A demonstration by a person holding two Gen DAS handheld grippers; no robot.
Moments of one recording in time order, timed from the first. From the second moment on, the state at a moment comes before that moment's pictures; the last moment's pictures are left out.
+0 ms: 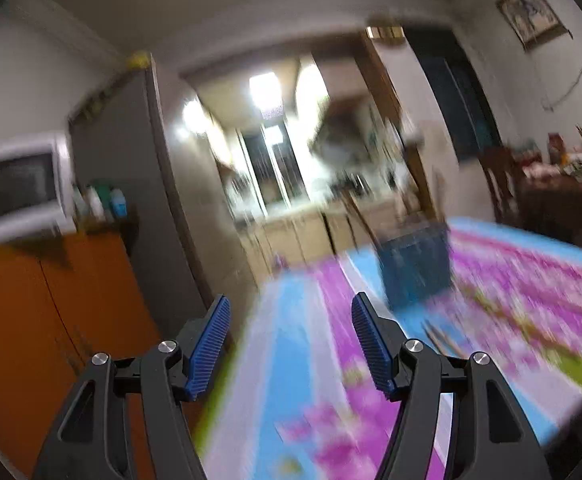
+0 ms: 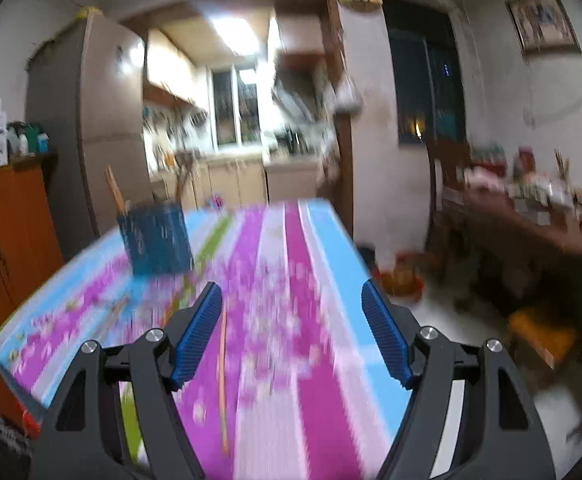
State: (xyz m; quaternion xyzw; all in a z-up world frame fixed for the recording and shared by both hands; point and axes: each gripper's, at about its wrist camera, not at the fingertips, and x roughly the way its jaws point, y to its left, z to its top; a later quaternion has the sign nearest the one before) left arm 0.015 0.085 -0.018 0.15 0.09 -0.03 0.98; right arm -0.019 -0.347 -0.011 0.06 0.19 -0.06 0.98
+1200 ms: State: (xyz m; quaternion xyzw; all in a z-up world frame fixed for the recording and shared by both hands) left arm 0.040 -0.005 -0.130 0.09 0.29 -0.21 0.93; right arm 0.013 -0.215 -0.106 -0.01 0.29 0.12 0.95
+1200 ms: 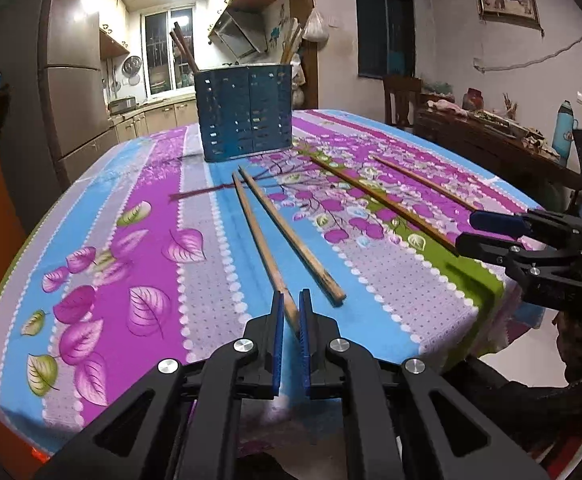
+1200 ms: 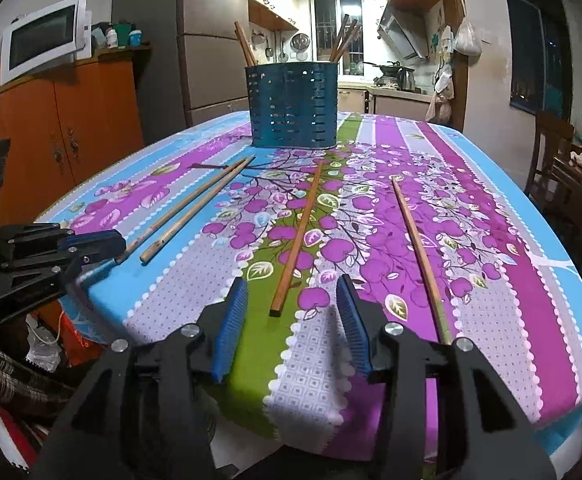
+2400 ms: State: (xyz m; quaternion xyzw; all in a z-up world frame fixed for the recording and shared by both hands) left arm 0.029 0.013 -0.130 0.10 0.21 -0.14 0.96; right arm 0.007 -0.213 -0.112 0.03 0.24 0.08 0.97
